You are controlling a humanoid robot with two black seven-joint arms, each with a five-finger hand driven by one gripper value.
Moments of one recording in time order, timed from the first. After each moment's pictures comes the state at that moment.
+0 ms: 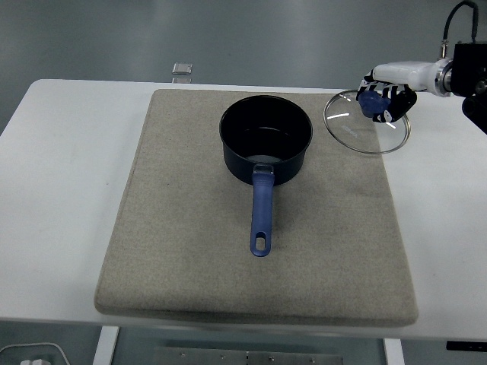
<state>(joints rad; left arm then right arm) 0.02 0.00 -0.13 -0.13 0.08 -0.05 -0.03 1.28 -0.38 0.20 0.65 -1.56 0.35 0.20</state>
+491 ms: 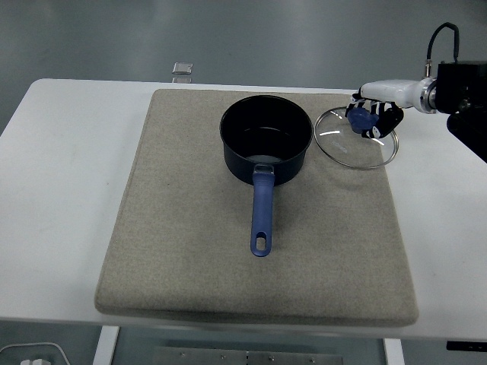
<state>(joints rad) 0.02 0.00 -0.13 -0.13 0.08 -0.05 -0.03 1.24 -0.35 0.20 0.65 -1.56 0.33 0.20</state>
